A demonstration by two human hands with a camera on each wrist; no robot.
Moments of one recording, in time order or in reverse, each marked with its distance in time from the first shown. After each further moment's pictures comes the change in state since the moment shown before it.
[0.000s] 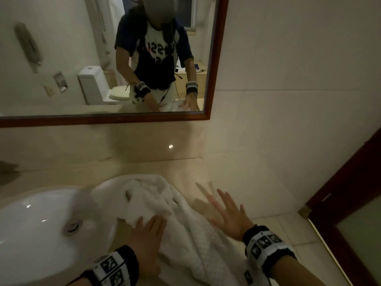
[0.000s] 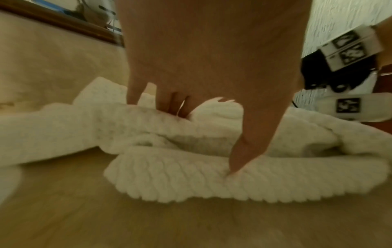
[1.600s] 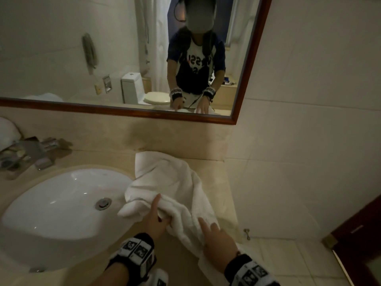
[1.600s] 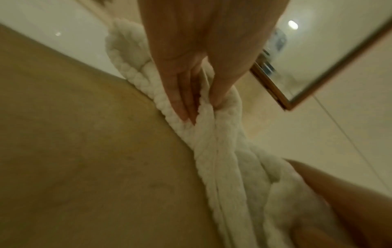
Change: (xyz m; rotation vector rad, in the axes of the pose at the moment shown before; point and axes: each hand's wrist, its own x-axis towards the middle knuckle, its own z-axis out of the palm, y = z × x) left_hand -0.011 -0.003 0.053 -1.179 0.498 -0.489; right_hand -0.058 -0.088 0.051 -0.176 -0.090 -0.065
